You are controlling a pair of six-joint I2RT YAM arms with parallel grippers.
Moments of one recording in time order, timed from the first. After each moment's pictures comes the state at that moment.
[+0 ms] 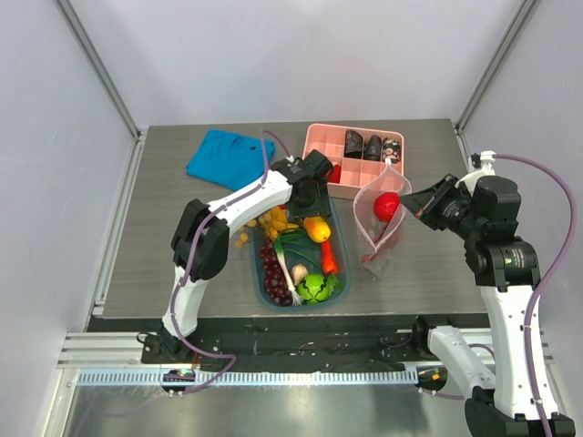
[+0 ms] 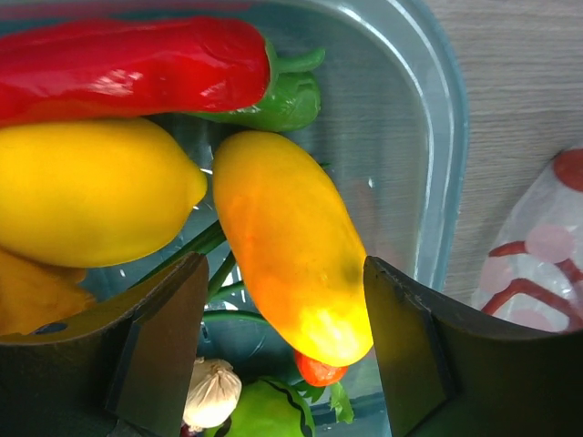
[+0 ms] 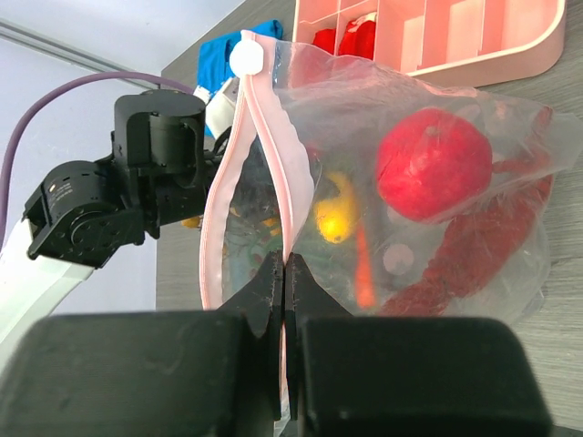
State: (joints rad) left arm -0.77 2.11 1.85 -0.90 -0.08 -0.84; right arm 0.02 0.79 1.17 -0.79 -0.32 0.69
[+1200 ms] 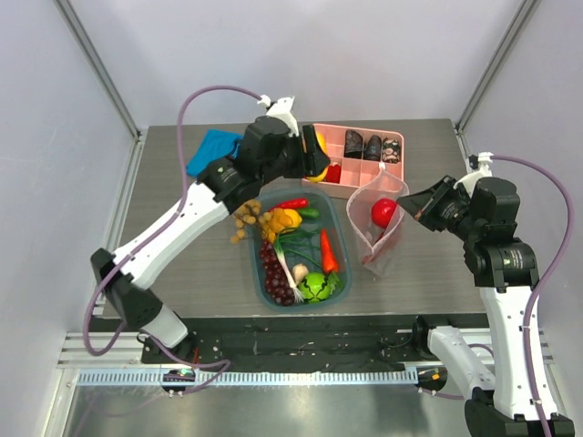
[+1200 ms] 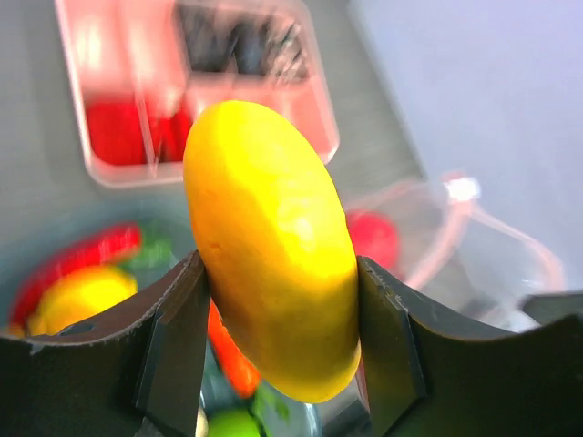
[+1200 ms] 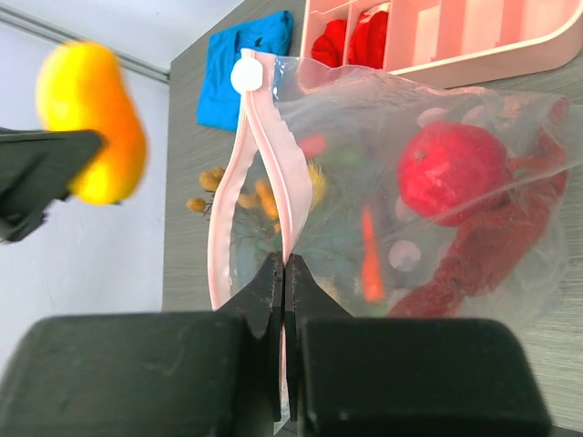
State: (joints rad) left arm -0.78 1.60 1.72 -0.55 -0.10 -0.60; right arm 0.02 0.78 1.15 -0.77 -0.34 0.69
